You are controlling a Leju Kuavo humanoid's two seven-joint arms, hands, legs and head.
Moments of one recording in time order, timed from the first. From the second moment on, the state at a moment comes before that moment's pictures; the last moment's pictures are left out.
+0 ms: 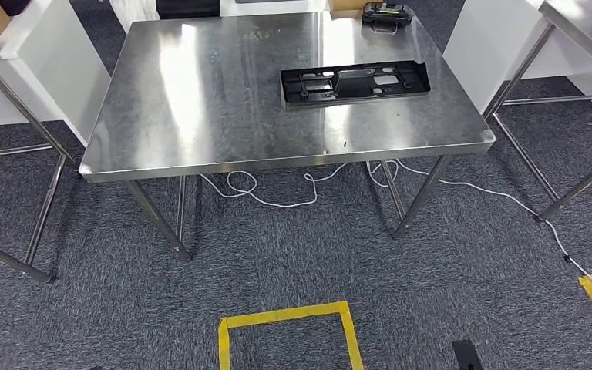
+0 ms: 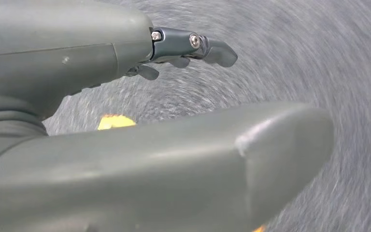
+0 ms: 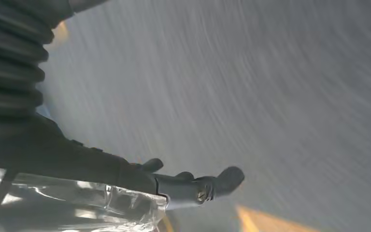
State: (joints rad) left arm -0.09 -0.11 0.48 -0.23 0.18 0.33 -0.39; right arm -0.17 -0.19 0.19 -0.16 -0.19 -0.50 0.20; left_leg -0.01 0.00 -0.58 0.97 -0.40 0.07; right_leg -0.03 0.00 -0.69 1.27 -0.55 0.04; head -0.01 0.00
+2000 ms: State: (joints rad) left arm -0.06 -0.07 -0.05 -0.19 0.13 0.38 -0.33; right arm -0.11 -0.10 1.40 -0.12 -1.18 -0.38 0.21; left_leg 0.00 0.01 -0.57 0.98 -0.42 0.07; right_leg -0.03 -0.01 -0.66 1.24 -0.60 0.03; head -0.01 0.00
